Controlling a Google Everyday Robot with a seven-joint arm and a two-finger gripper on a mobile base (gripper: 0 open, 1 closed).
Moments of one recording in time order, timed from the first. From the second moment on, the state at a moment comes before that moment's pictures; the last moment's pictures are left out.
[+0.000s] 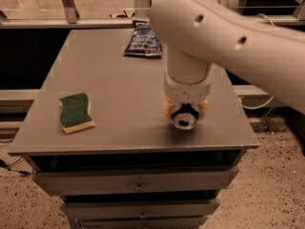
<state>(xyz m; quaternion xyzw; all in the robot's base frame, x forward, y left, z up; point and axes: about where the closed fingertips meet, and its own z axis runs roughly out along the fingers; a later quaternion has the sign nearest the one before) 0.475 -0.092 0.850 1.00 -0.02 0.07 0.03</state>
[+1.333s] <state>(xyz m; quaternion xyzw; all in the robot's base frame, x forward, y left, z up) 0.504 -0.062 0.918 0.96 -0.23 0.04 -0.15</state>
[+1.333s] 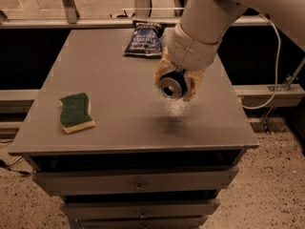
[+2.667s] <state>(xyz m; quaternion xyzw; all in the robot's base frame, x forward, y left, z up) 0.509 -0.087 0.954 0.77 -0.46 -0.12 -0.43</state>
